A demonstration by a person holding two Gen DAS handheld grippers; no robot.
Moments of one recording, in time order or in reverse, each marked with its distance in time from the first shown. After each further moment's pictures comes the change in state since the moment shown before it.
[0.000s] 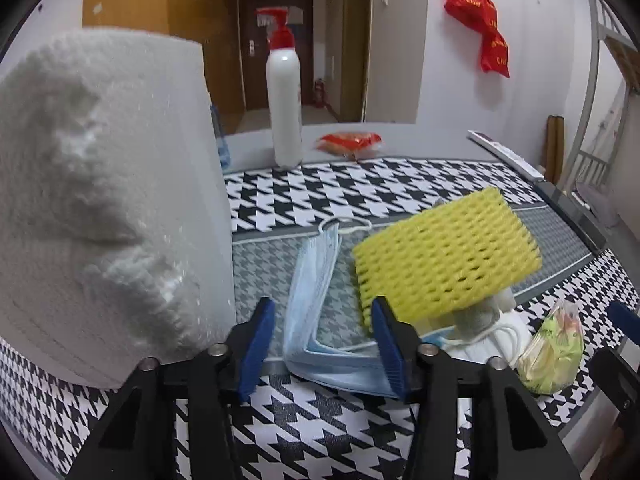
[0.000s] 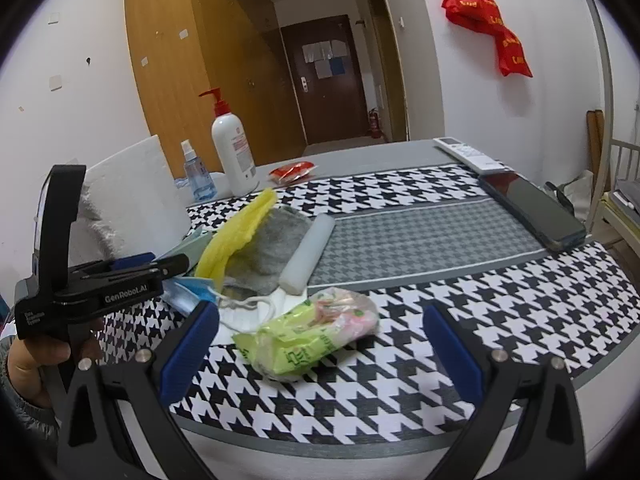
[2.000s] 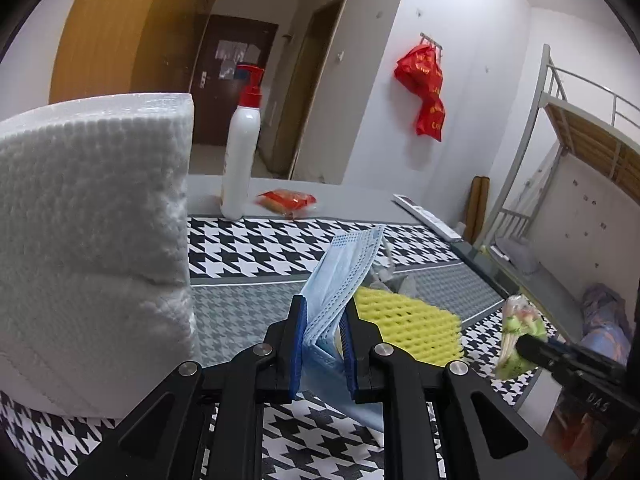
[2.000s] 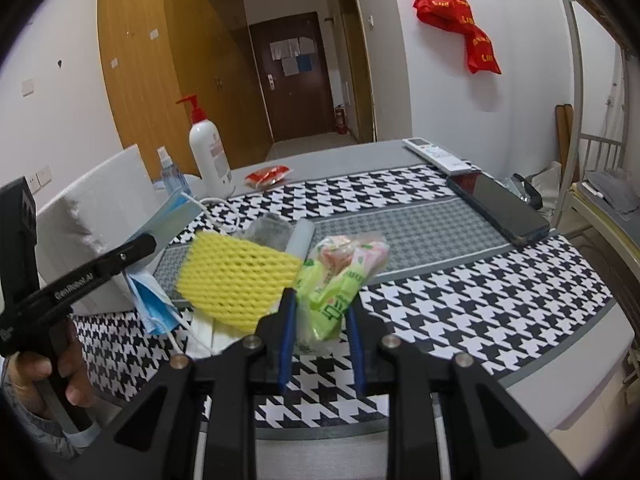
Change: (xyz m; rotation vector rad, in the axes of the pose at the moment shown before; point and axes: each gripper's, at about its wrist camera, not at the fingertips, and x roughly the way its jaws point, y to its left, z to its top) left arm -0.032 0.028 0.002 -0.066 -0.196 -0.346; right arm -0.021 0.013 0.008 0.048 0.012 -0.136
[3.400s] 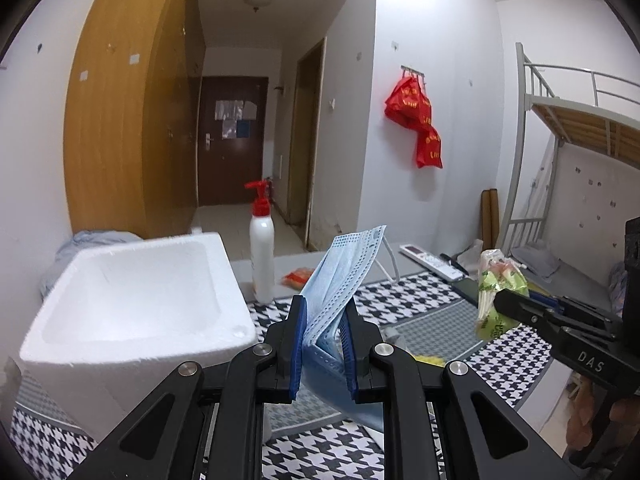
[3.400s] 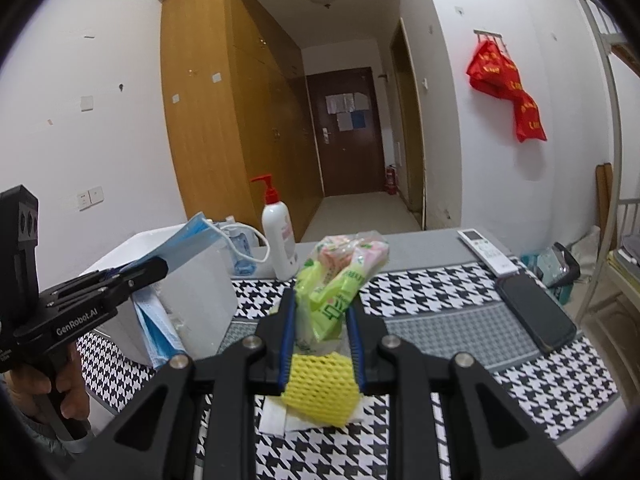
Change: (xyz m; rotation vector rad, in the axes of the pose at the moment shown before) left arm -0.072 -0.018 0.046 0.169 -0.173 0.104; right arm -0.035 0.039 0.058 -0.117 -0.213 0.174
